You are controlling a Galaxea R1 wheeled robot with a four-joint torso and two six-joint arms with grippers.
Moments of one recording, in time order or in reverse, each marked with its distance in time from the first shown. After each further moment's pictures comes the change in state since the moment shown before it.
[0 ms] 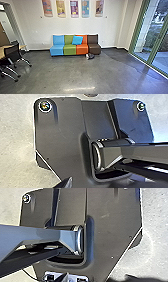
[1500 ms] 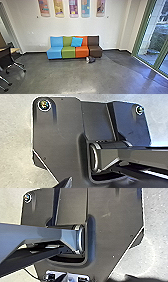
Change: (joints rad) left arm 0.000 -0.011 0.029 -0.045 -0.004 0.000; right arm 0.000 -0.002 0.010 0.000 -0.002 0.000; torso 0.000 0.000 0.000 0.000
